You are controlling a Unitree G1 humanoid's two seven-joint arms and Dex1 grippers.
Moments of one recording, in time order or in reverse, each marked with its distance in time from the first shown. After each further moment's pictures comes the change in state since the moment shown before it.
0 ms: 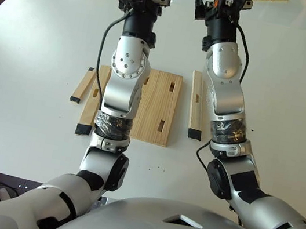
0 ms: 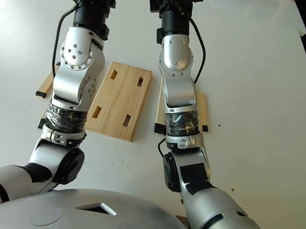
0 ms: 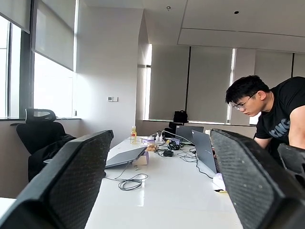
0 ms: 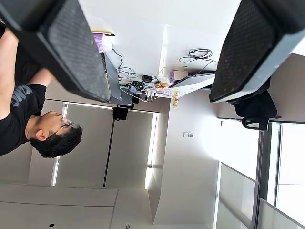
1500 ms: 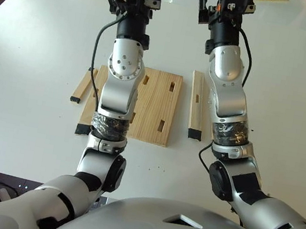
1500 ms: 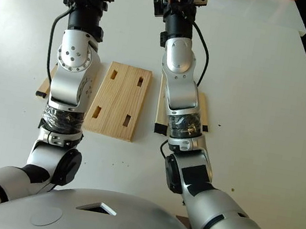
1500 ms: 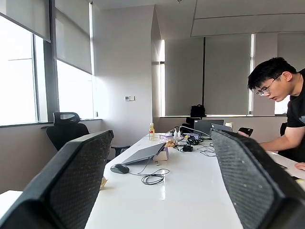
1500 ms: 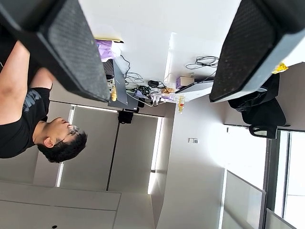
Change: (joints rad) left arm 0.034 0.019 0.009 -0.009 0.077 0.024 0.042; right arm 0.034 -0.019 0.004 -0.024 -0.018 0.034 -0.001
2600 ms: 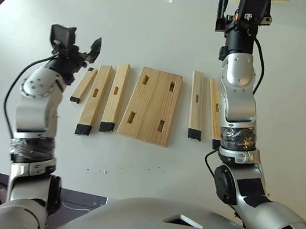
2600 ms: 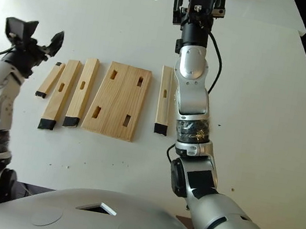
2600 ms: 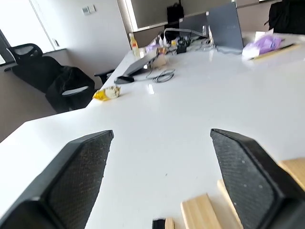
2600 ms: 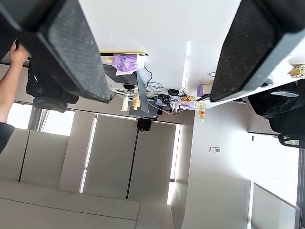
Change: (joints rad) left arm 0.391 0.549 0.338 0.012 -0.343 0.225 -0.628; right arm 0.049 -0.064 -0.052 -0.039 -0.005 0.019 -0.040
